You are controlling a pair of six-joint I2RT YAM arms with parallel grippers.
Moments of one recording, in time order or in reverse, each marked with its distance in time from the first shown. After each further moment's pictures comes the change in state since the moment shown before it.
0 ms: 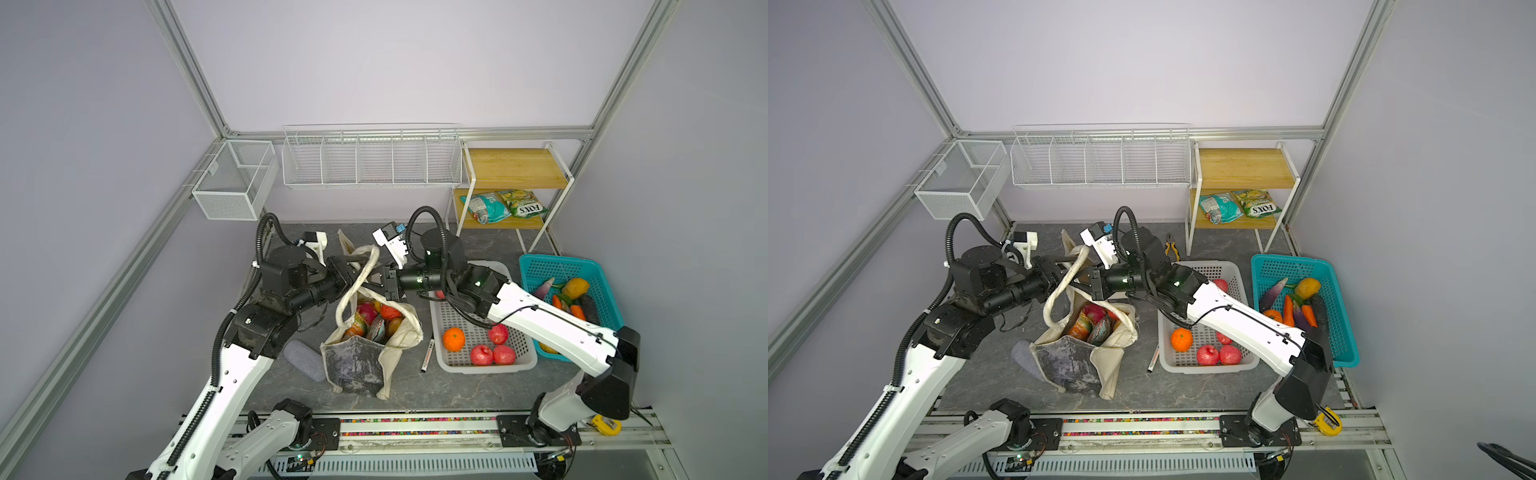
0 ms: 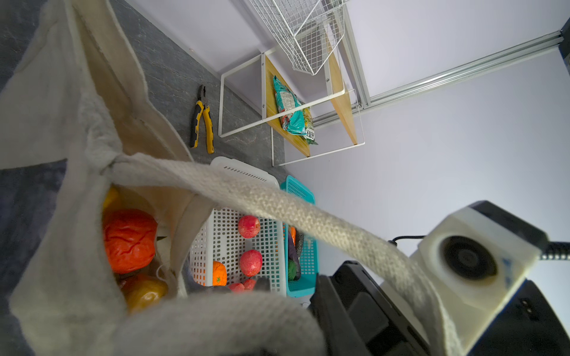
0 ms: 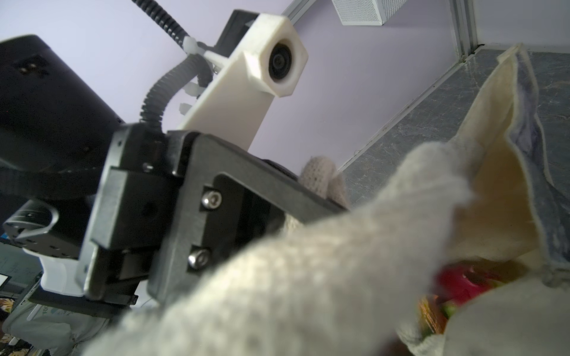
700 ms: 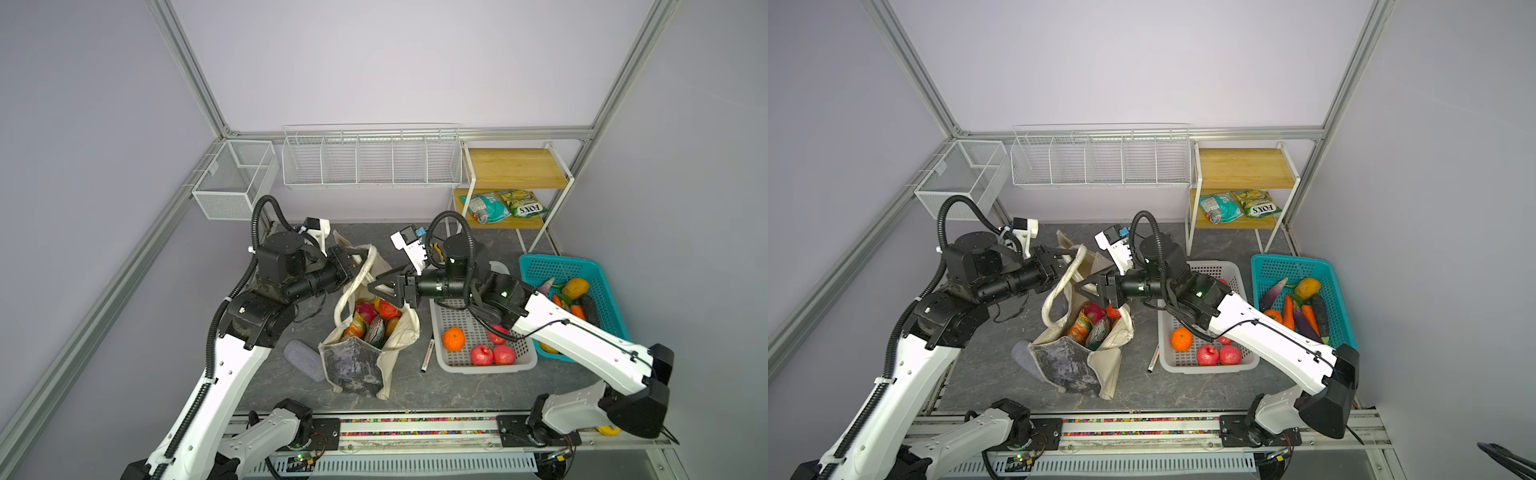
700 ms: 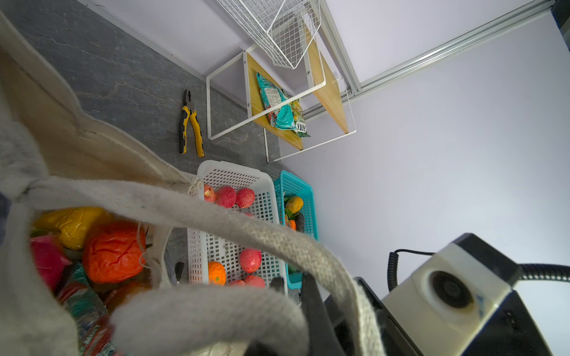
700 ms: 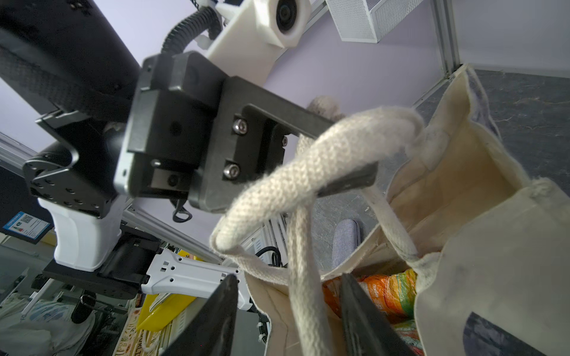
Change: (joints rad) left arm -0.006 0.072 0.157 -0.091 0.039 0.086; right arm 0.005 -0.173 -0.103 -0.037 0.061 -0.029
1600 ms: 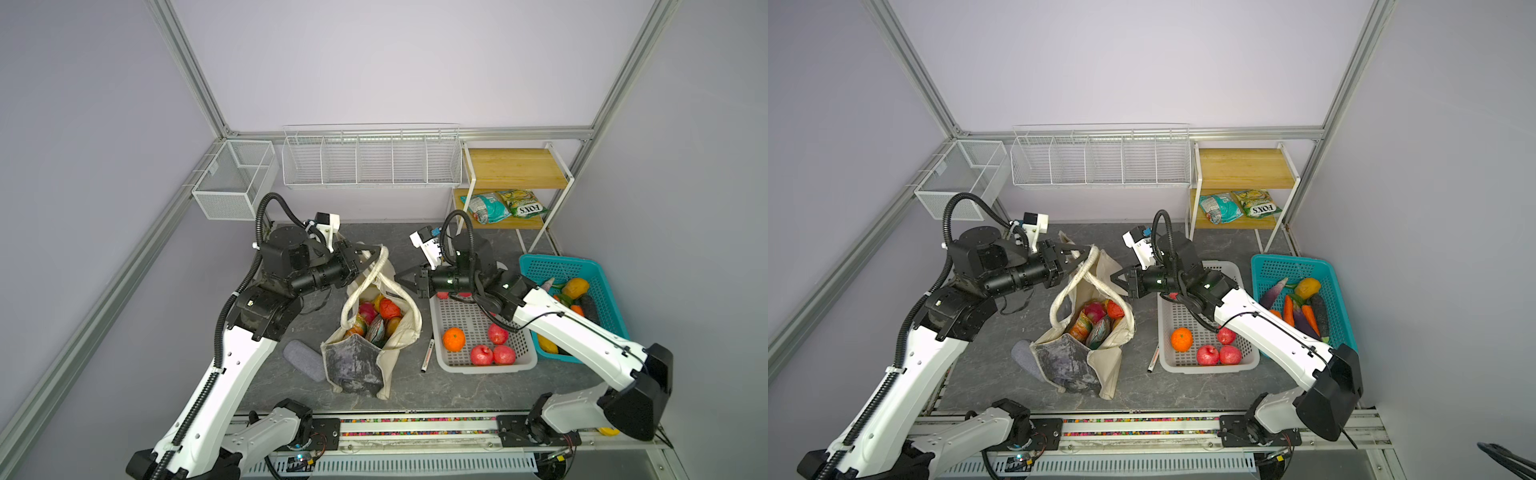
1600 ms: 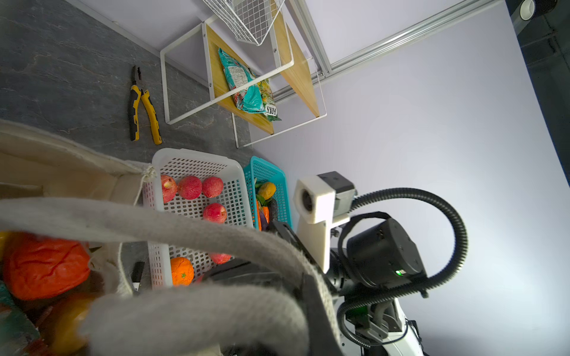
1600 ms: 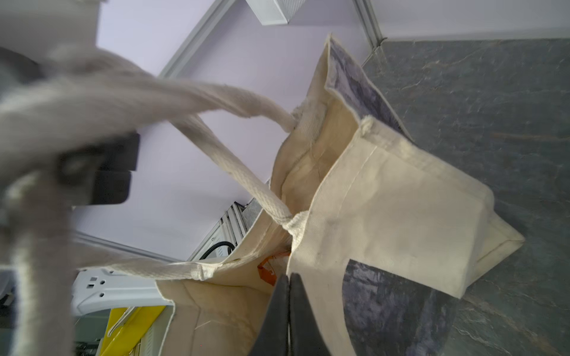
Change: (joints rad) left arm 0.000 0.035 -0.012 0.124 0.133 -0.070; right arm -0.166 0.023 -0.138 -0.013 -0.057 -0.026
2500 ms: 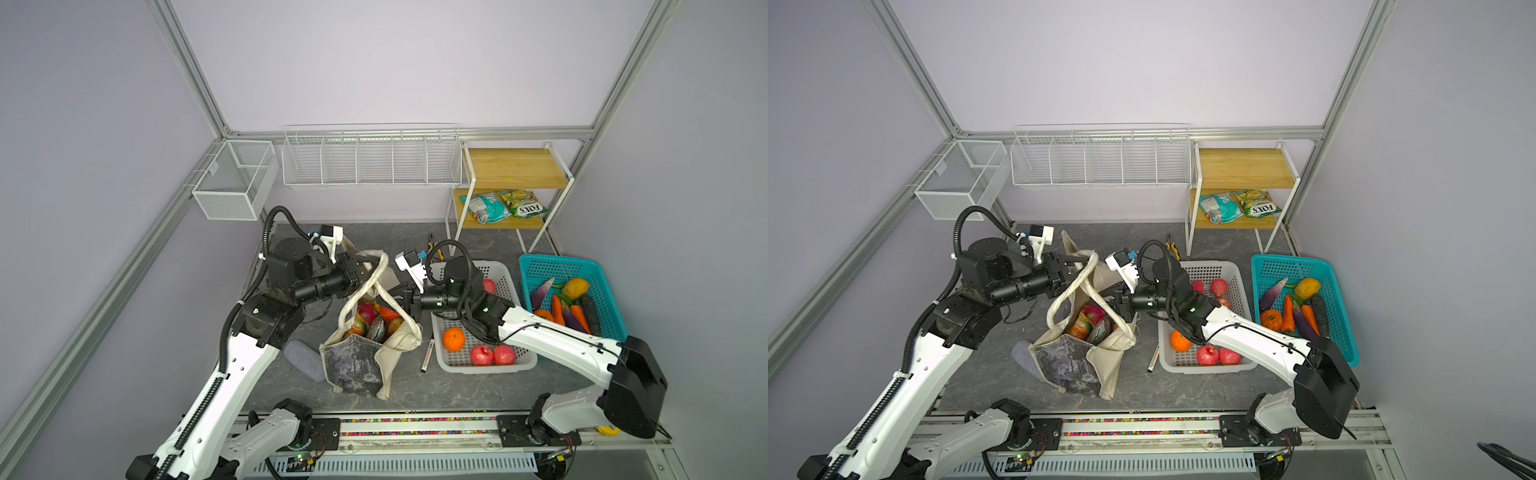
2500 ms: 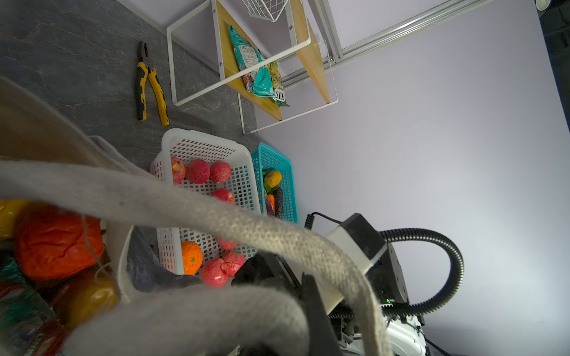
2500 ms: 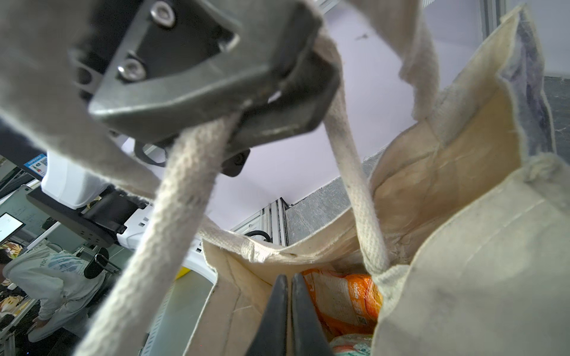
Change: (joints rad) left arm -0.003 -0.047 -0.126 0.037 0.027 0.000; right arm 0.088 0.004 -0.252 0.549 -0.171 -0.016
